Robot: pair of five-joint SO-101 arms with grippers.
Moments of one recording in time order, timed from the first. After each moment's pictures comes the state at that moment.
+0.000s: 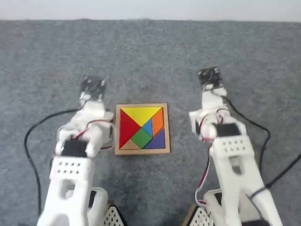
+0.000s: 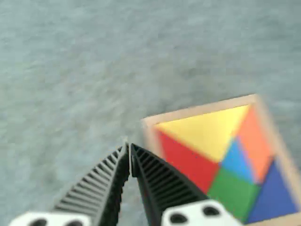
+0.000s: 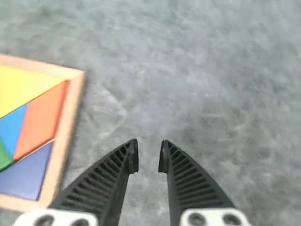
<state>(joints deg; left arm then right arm) -5.4 -54.4 68.3 47.3 -2.1 -12.7 -37.3 56.6 41.9 6.3</state>
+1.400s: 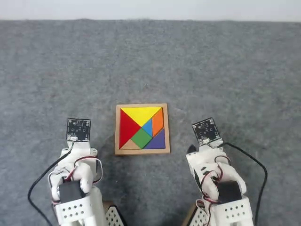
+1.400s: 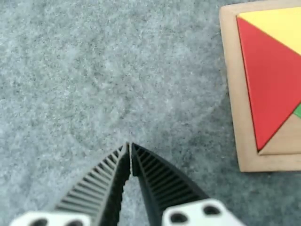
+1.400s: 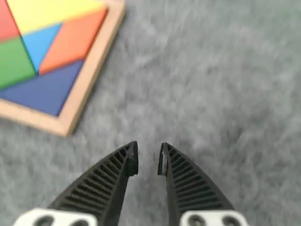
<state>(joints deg) -20.6 -103.0 97.3 72.0 -9.7 -17.1 -102.4 95.6 65.8 6.7</state>
